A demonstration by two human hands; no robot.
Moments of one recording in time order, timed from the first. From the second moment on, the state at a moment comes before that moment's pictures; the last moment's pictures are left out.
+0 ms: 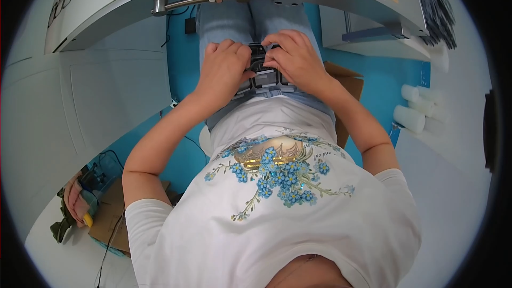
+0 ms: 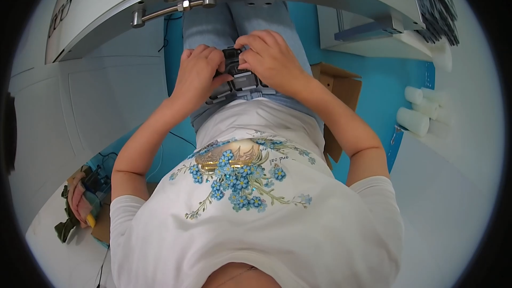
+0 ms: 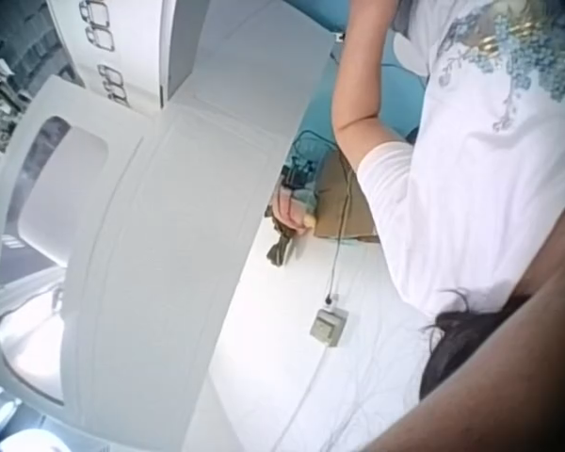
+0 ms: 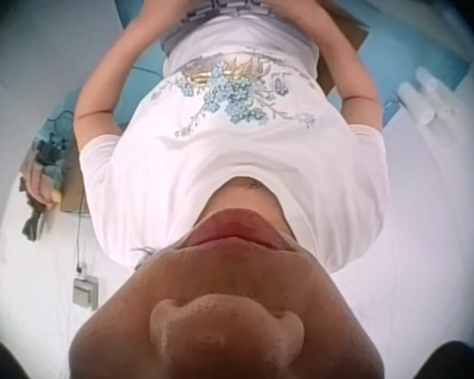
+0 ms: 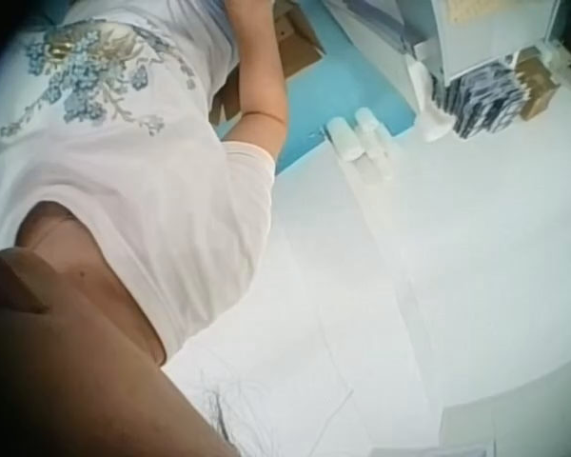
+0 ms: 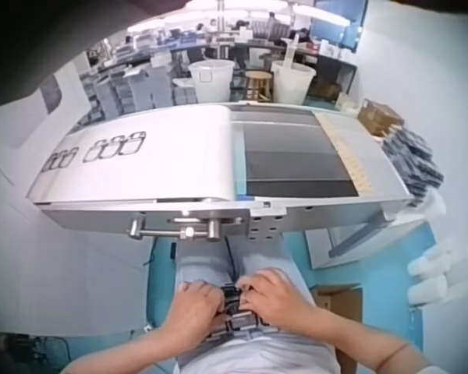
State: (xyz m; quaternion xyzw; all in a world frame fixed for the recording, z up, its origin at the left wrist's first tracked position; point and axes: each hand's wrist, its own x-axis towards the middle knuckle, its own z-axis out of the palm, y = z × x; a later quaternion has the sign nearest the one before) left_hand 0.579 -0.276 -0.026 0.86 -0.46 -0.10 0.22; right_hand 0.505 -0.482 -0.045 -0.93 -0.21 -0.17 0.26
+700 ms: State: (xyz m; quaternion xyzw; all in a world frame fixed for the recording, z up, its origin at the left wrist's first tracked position) left_hand 0.607 -0.287 -0.043 0.81 -0.43 -0.21 0.33; right_hand 0.499 -0.479 -0.048 -0.93 -0.24 -0.20 0.18
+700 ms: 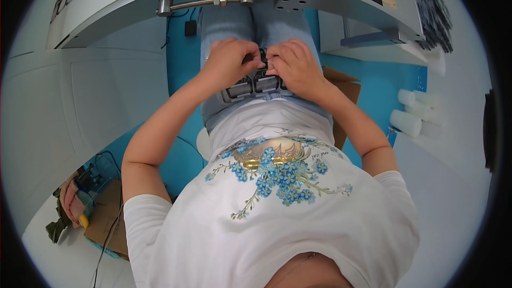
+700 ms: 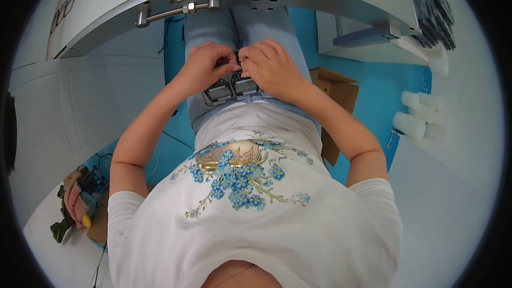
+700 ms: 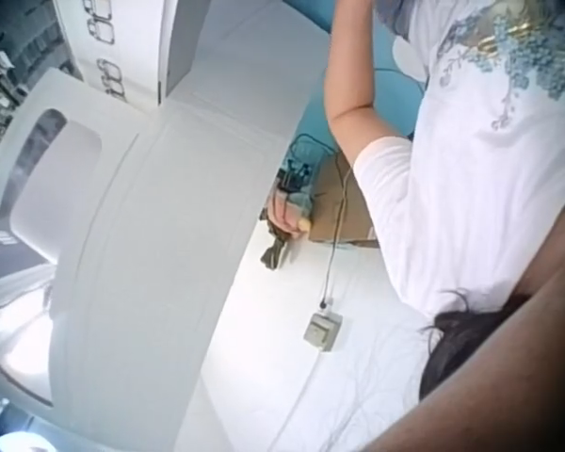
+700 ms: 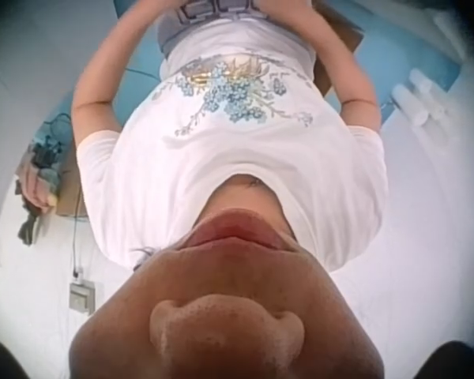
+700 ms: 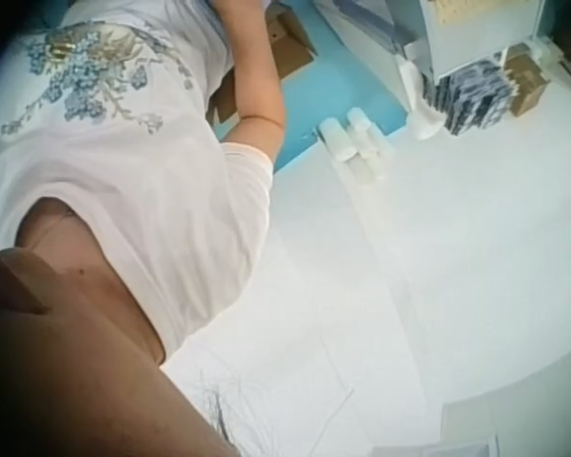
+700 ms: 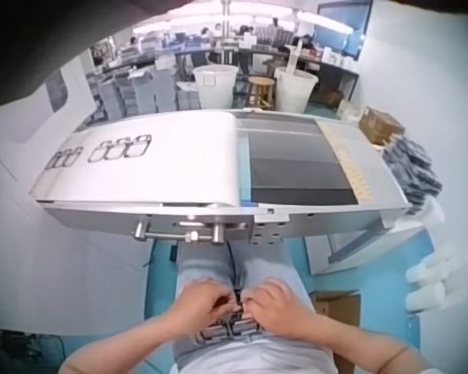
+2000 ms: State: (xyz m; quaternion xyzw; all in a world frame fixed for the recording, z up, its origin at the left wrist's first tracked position) left_hand 0.652 -0.240 -0.039 0.74 -0.22 -0.43 0.47; right_hand 0.523 -0.547 -0.026 -0.81 0.17 0.20 0.52
